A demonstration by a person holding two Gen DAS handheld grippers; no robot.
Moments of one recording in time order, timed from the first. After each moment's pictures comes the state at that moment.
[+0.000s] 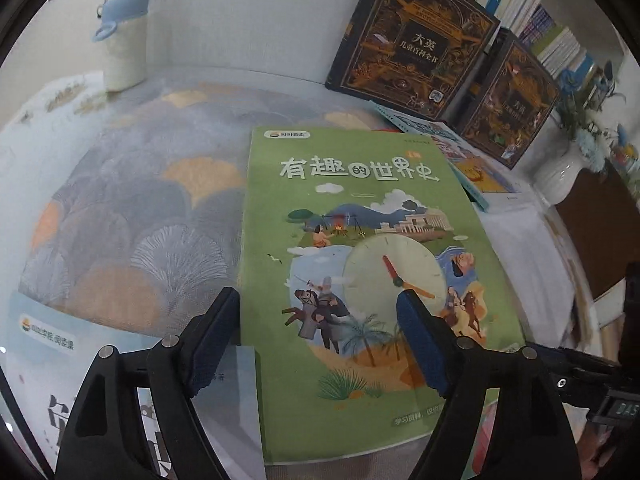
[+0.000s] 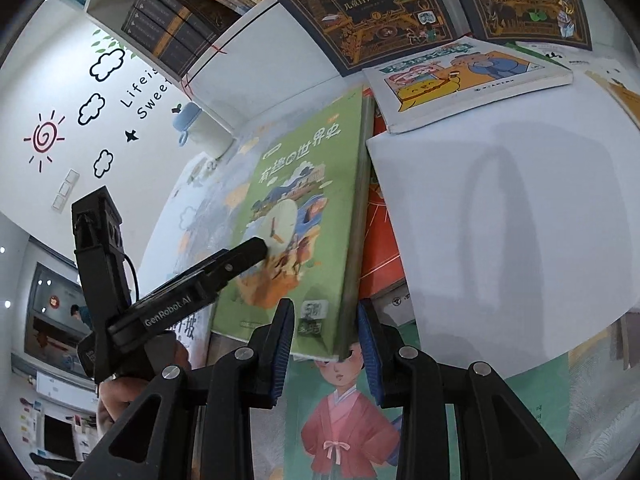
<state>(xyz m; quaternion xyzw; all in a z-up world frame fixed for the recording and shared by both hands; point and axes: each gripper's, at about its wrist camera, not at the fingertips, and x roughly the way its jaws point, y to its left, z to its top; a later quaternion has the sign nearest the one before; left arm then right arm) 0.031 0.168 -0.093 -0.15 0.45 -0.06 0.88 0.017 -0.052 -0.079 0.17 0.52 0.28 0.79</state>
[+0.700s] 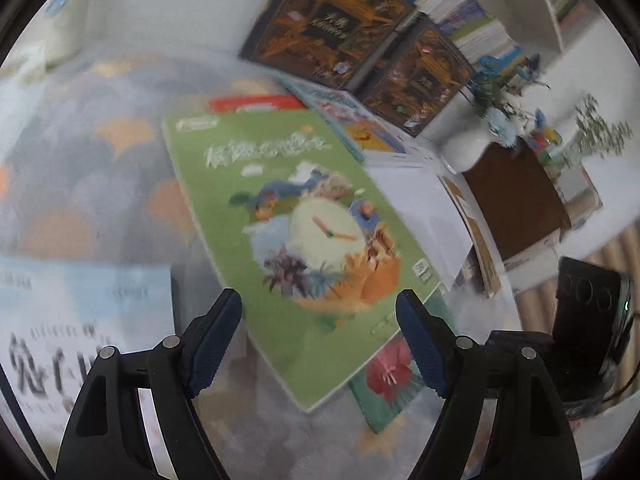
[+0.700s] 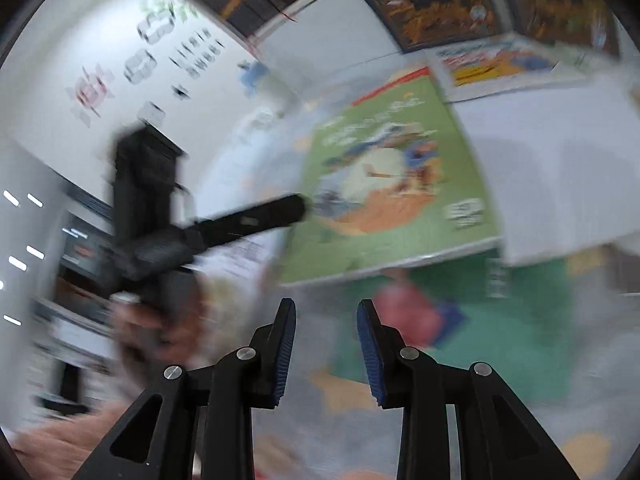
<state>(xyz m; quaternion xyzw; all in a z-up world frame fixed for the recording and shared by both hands) -0.008 0.156 -0.074 -0.20 0.48 -0.19 0.83 -0.041 -0.068 -0.051 0.10 0.53 0.35 0.77</state>
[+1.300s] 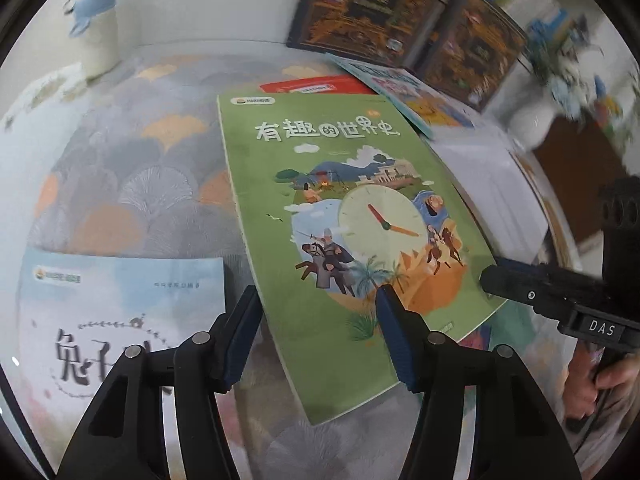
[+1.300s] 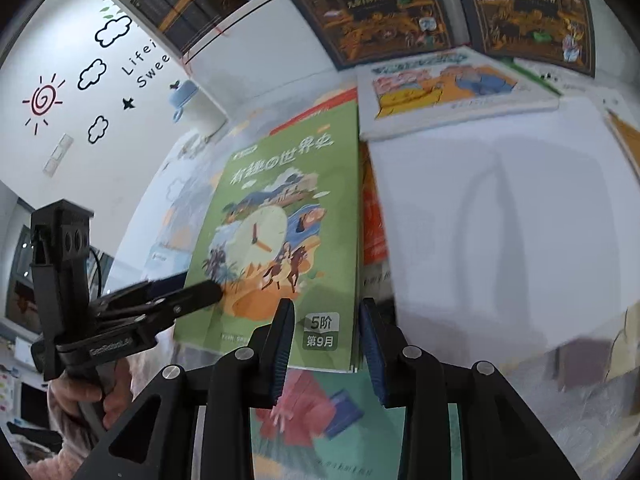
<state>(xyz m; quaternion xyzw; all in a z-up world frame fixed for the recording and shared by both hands) -0.008 0.138 -0.079 -0.09 0.52 -0.10 0.84 0.018 -0.079 -0.071 0.09 0.53 0.29 0.79</state>
